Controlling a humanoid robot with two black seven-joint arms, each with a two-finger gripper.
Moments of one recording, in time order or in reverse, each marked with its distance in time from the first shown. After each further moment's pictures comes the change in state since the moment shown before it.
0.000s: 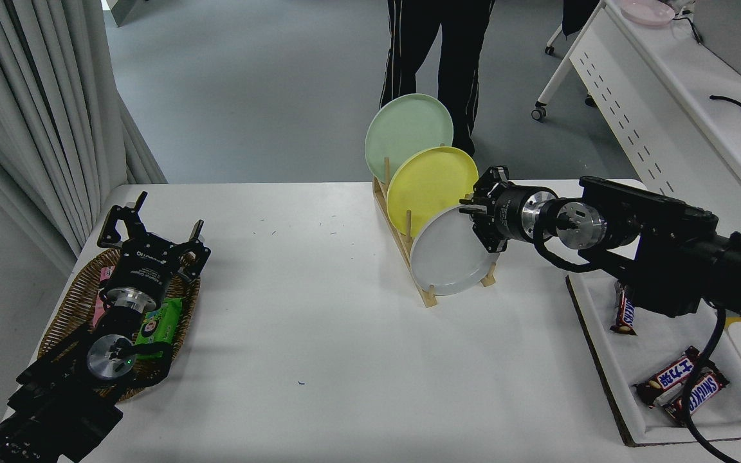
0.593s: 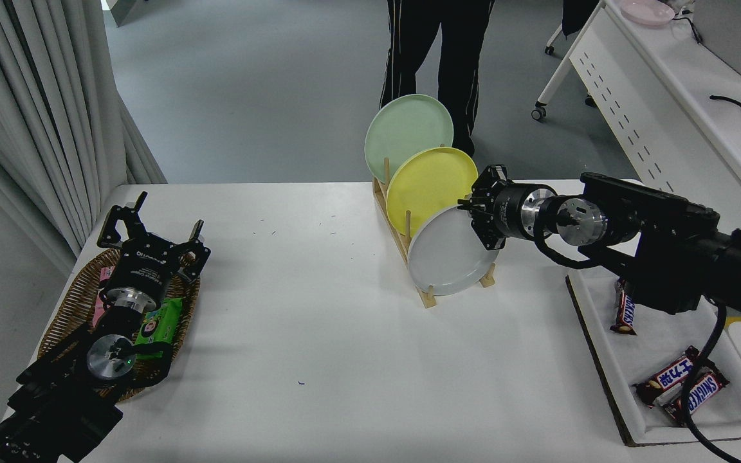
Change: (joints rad) left arm 0.000 0.000 0.000 0.000 0.000 0.000 0.000; right arm 0.012 -0.008 0.025 0.005 0.001 0.013 -0.044
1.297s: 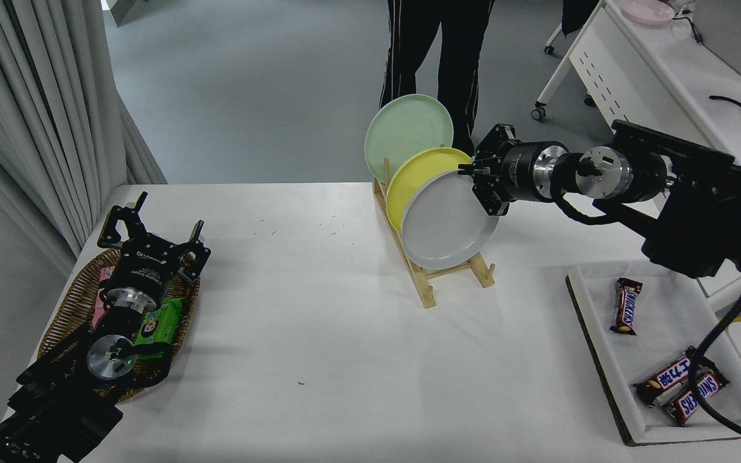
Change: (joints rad) left arm 0.000 0.000 0.000 0.000 0.000 0.000 0.000; right arm 0.142 -0.094 0.096 0.120 0.130 -0.071 -0.132
